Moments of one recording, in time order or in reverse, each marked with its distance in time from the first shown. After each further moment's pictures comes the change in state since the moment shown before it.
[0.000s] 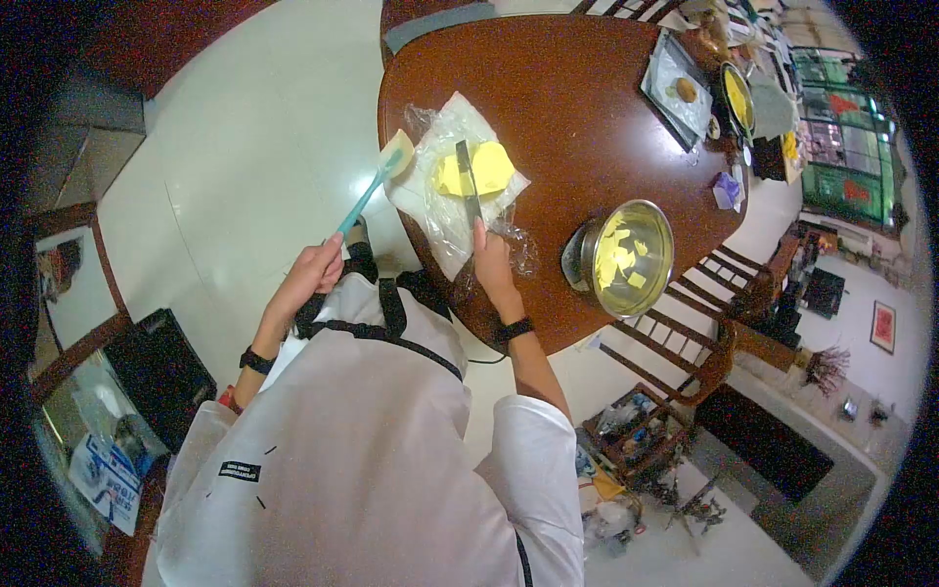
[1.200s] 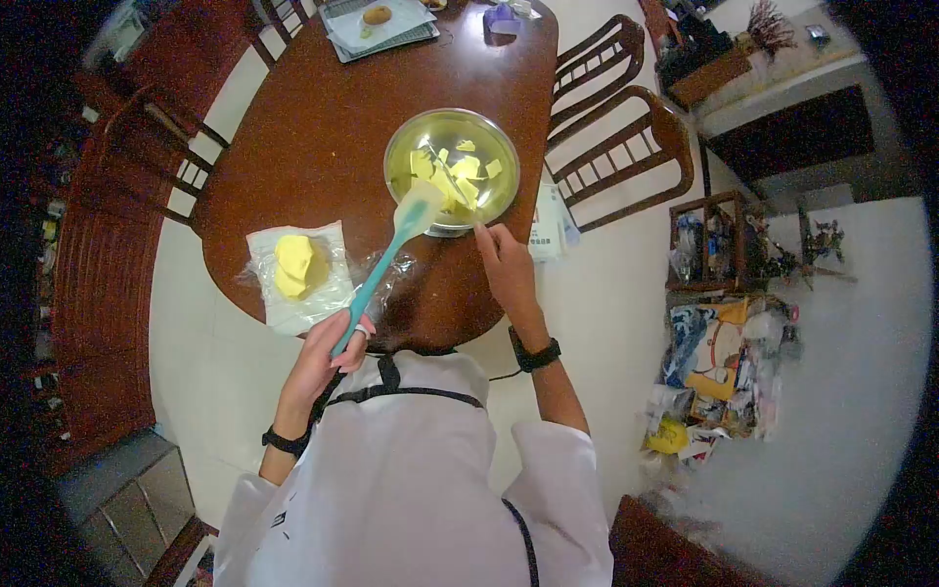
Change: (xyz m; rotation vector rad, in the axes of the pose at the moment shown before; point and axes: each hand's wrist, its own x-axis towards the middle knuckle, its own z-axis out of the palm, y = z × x) left_hand 0.013 0.074 0.209 0.287 -0.794 -0.029; right_hand -0.147 0.048 -0.184 0.332 0.668 0.476
